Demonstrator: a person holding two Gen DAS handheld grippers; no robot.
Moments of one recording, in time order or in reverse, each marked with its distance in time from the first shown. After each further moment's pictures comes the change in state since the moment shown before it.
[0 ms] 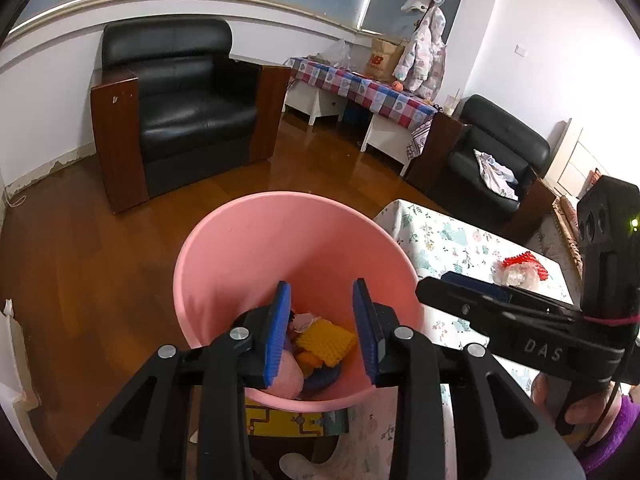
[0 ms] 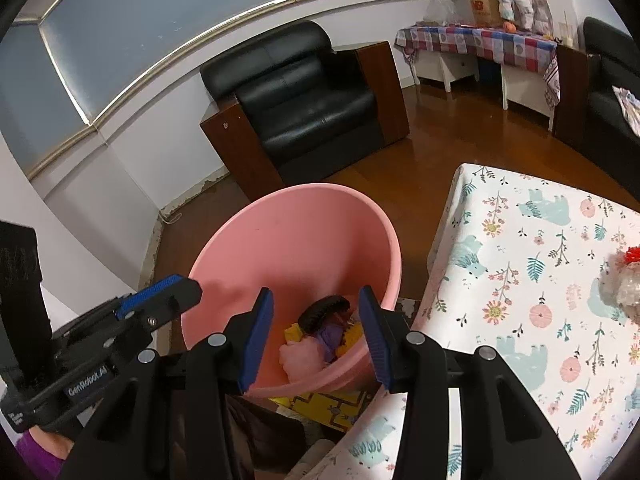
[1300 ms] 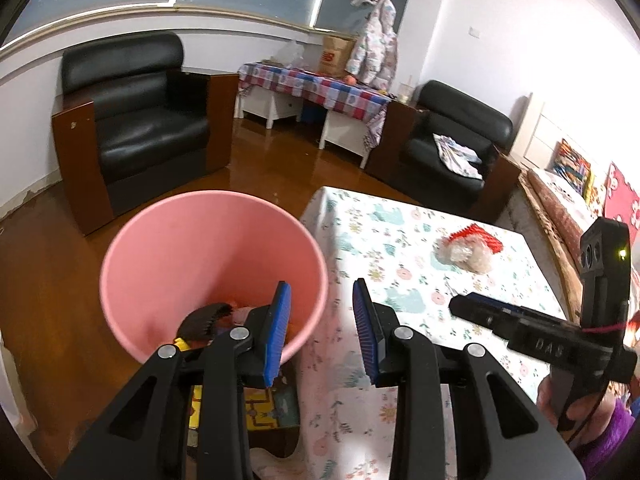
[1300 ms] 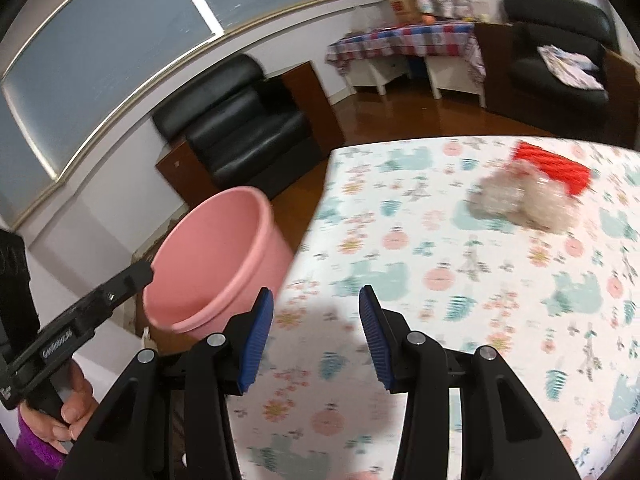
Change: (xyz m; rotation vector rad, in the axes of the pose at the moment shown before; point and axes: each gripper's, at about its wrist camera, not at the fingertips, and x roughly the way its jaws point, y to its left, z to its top) left arm -0.006 -0.074 -0.017 0.117 0.002 -0.101; right arm -0.115 -0.111 -0.072 0.222 -0.104 -0.115
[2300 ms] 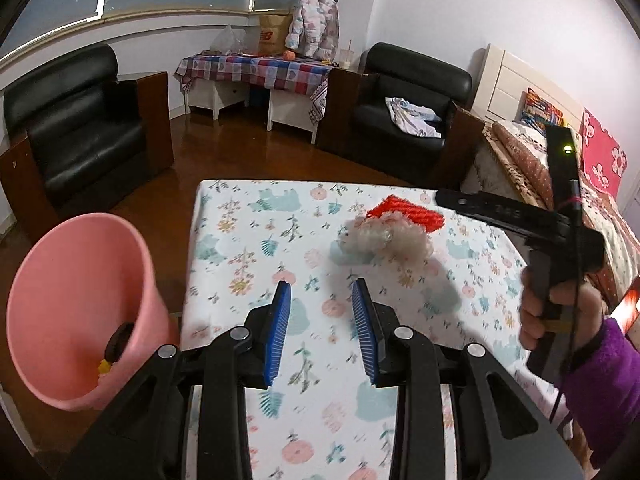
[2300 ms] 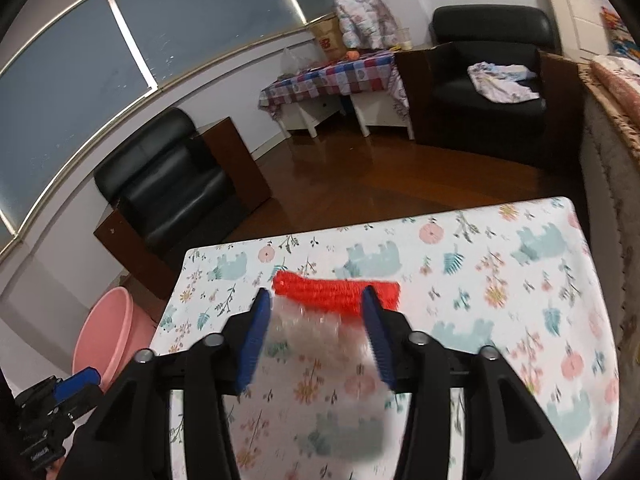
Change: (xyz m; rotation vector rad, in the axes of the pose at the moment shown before) left arm 0.072 -0.136 0.006 0.142 0.082 -0.077; right arm -0.019 -0.173 0.101 0.043 -0.122 -0.130
